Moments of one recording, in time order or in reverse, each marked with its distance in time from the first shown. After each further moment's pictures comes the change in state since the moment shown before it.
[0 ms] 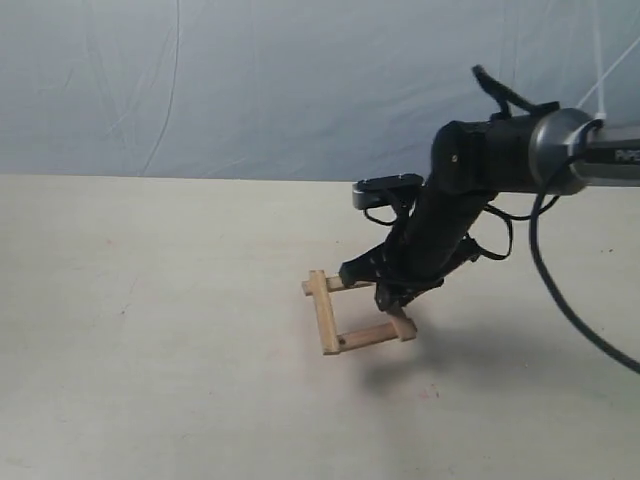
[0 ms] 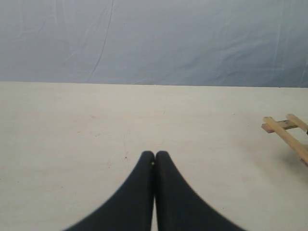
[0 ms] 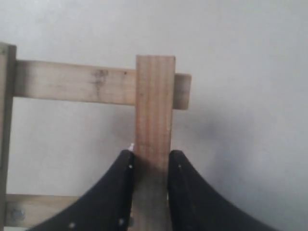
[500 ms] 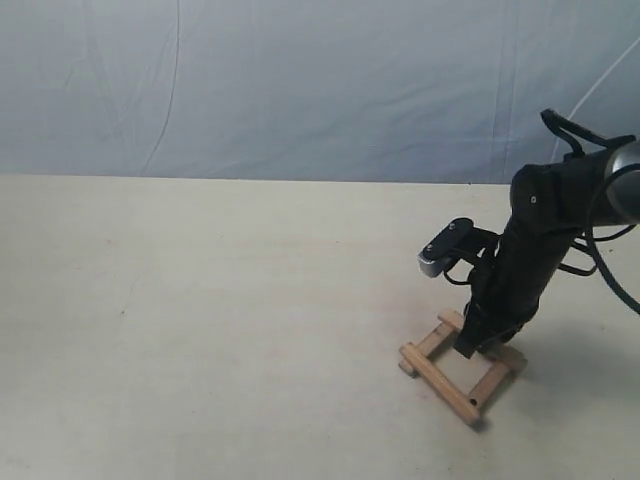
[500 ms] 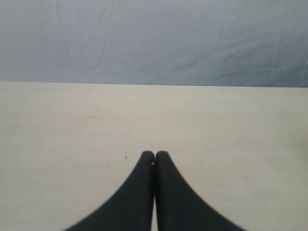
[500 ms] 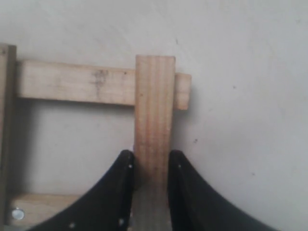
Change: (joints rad) left arm 0.000 0.000 0.000 0.000 0.000 0.000; right arm -0.166 -0.045 0.230 -0.145 -0.066 -0.511
